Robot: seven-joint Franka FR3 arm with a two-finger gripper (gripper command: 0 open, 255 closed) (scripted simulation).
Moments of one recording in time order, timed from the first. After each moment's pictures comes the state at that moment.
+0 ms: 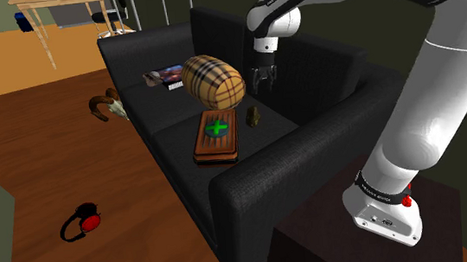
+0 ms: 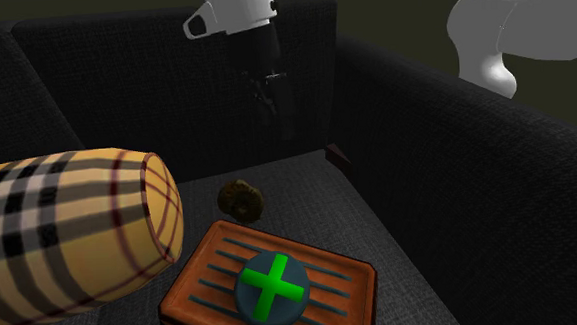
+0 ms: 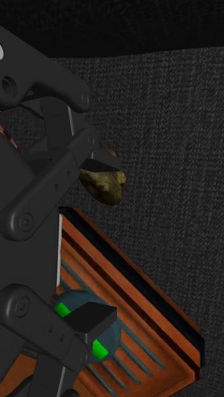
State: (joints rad) arm -0.05 0.06 -0.27 -2.13 0.20 2.03 -0.27
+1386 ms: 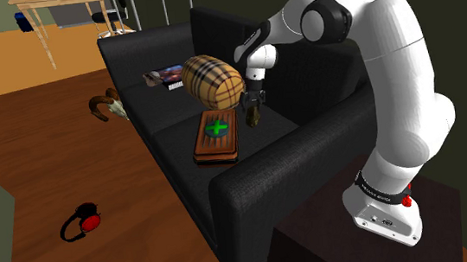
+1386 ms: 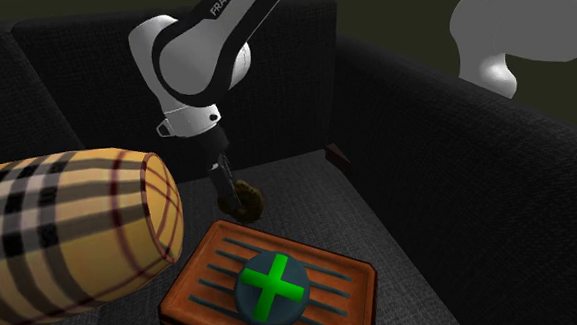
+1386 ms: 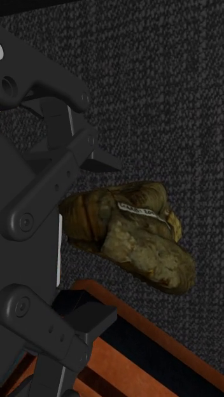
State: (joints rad) arm -0.18 0.64 -0.23 -1.73 0.44 2.08 -0.39
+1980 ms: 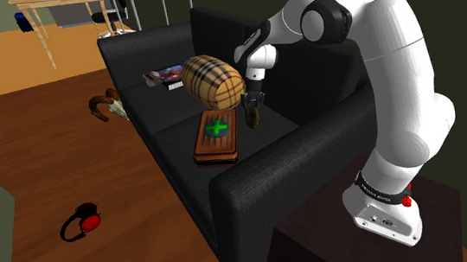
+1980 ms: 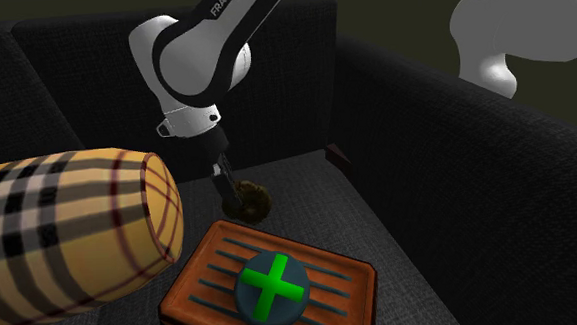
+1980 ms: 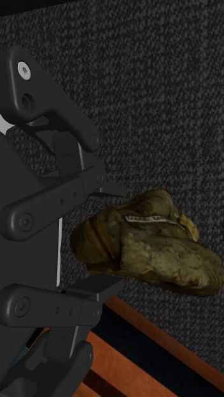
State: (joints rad) arm -0.18 0.64 -0.23 -1.73 0.44 2.09 -0.39
